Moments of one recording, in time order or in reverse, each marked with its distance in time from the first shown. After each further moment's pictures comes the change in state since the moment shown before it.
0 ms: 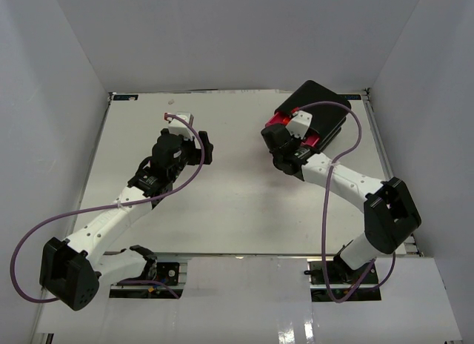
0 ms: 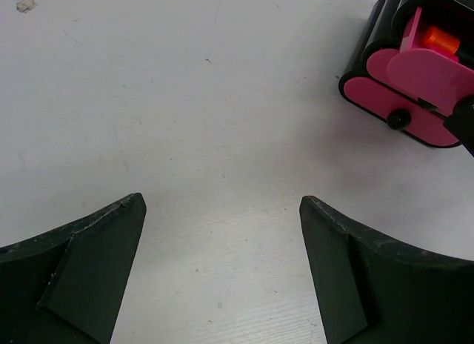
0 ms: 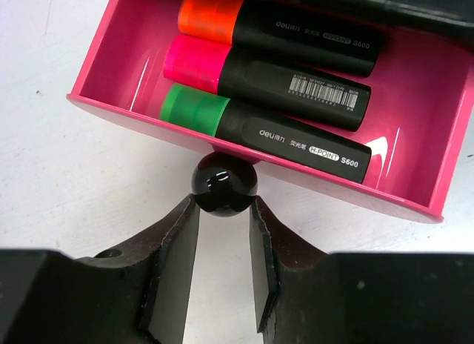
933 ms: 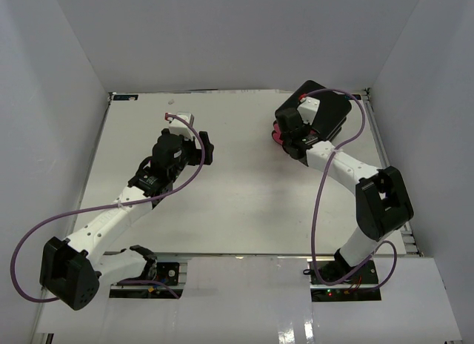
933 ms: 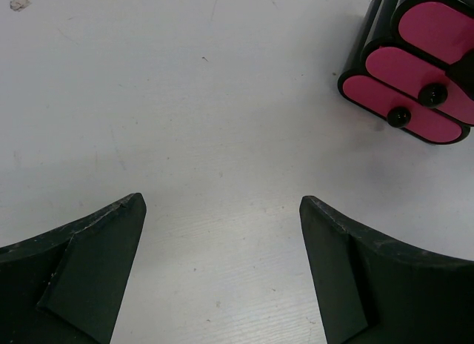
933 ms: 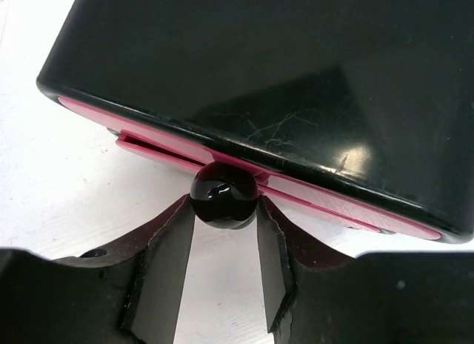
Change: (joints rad) left arm 0.000 0.003 0.000 0.000 0.014 0.000; right arm -0.180 0.101 0.067 0.116 -0.076 -0.207
